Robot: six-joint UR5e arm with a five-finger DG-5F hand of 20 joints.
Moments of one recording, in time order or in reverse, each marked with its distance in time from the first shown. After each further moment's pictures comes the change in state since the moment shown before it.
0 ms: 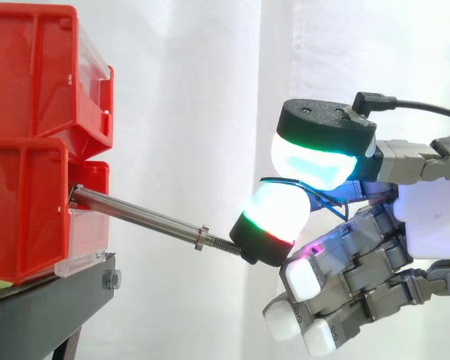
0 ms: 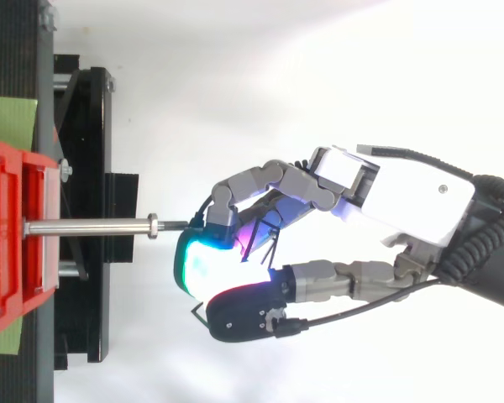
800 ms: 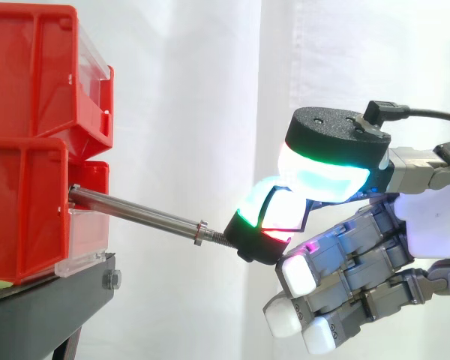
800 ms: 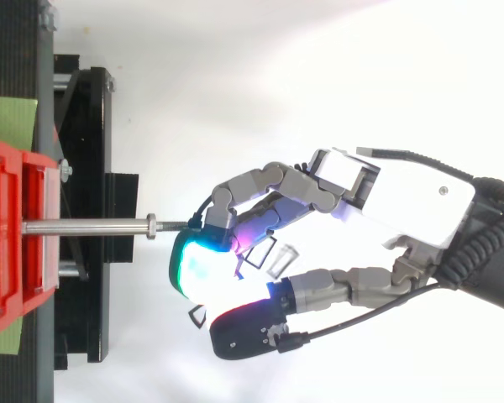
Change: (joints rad) arm 0.003 0.000 0.000 0.001 0.003 0.015
